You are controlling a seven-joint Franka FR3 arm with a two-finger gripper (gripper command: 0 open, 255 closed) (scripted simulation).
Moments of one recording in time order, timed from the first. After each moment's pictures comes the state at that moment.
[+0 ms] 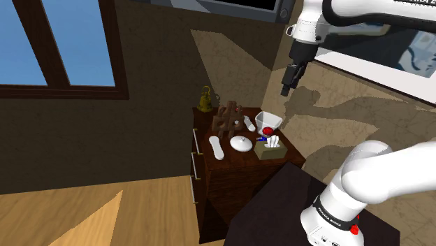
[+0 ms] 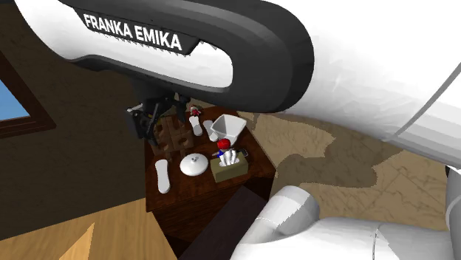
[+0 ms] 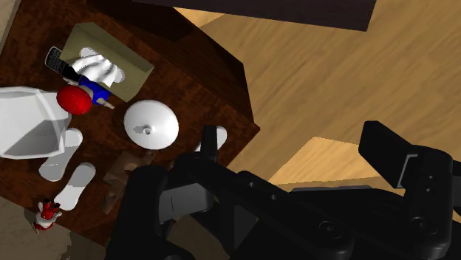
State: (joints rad) arm -0.02 -0.78 0.04 -2.29 -0.02 1.52 -0.12
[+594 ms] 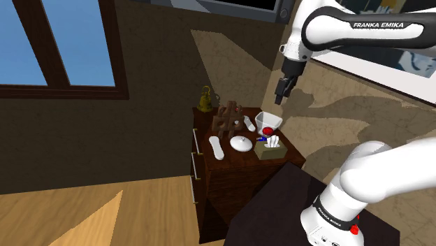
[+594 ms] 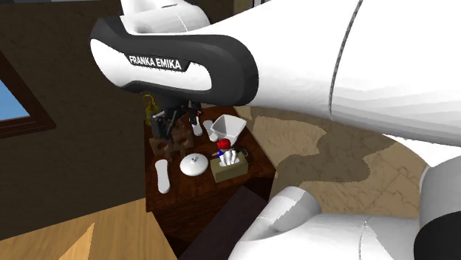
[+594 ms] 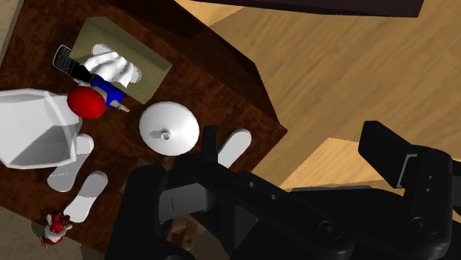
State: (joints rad) arm -0.06 -0.70 -0.05 -2.40 -0.09 1.71 -0.19
